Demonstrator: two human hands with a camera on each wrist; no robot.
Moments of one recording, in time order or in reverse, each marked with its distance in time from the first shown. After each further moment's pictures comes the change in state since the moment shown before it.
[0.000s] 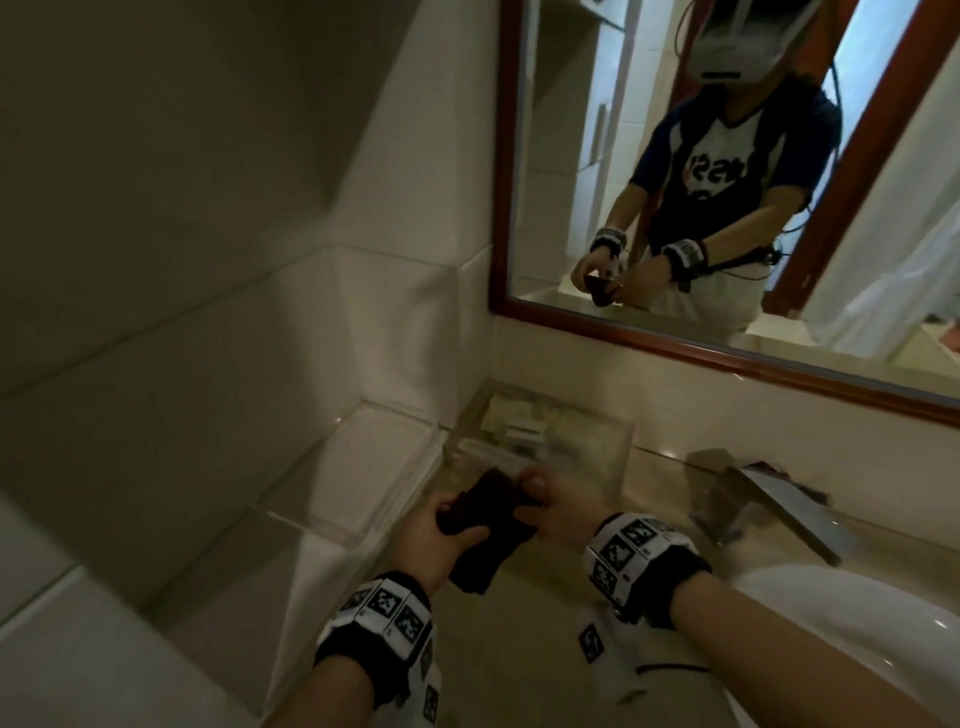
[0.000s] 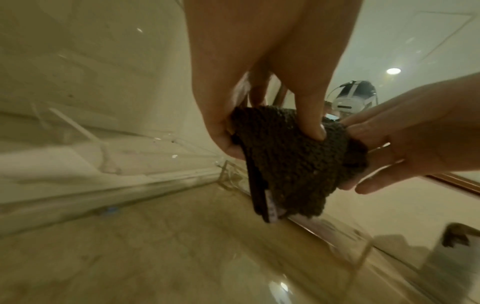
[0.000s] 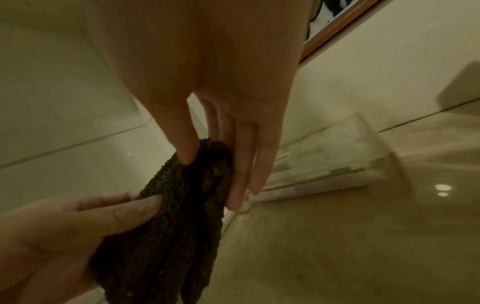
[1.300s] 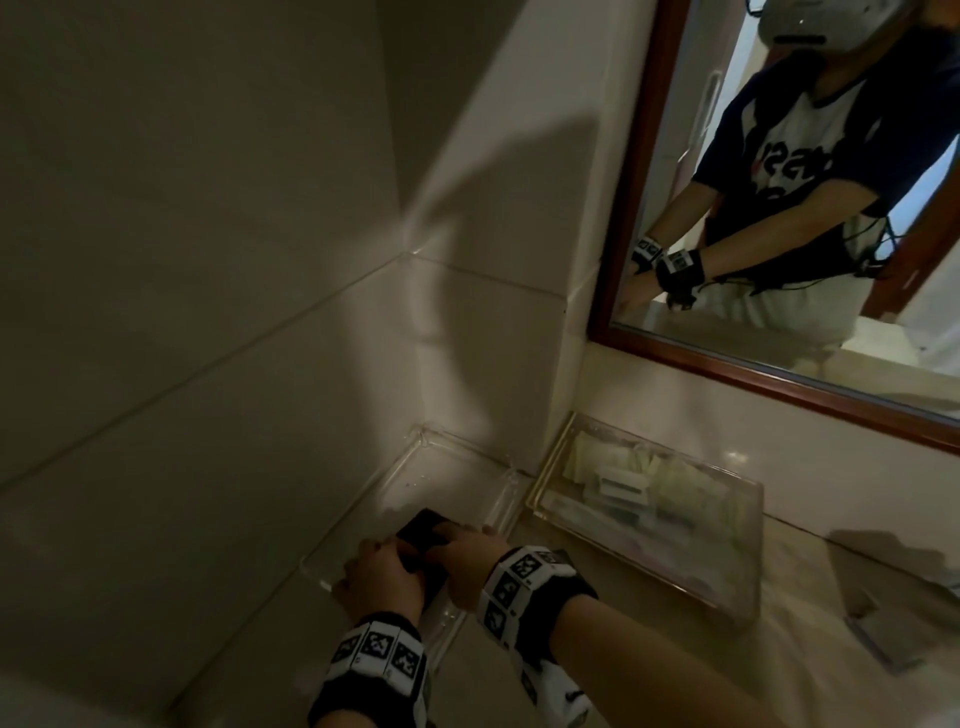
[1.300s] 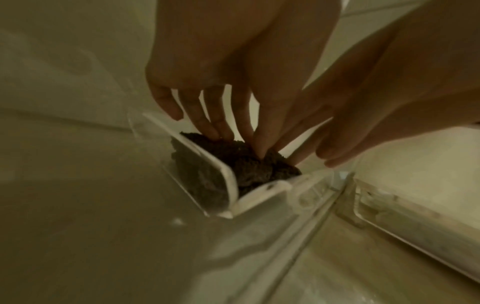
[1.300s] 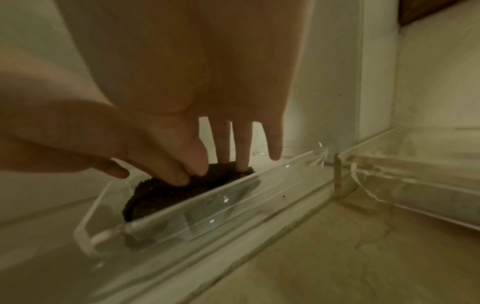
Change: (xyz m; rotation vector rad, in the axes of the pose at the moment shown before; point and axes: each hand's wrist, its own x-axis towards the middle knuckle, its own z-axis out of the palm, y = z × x) left_hand 0.108 -0.063 -0.104 0.563 0.323 -0.370; right_hand 0.146 -0.121 0.111 -0.736 -0.400 -0.307
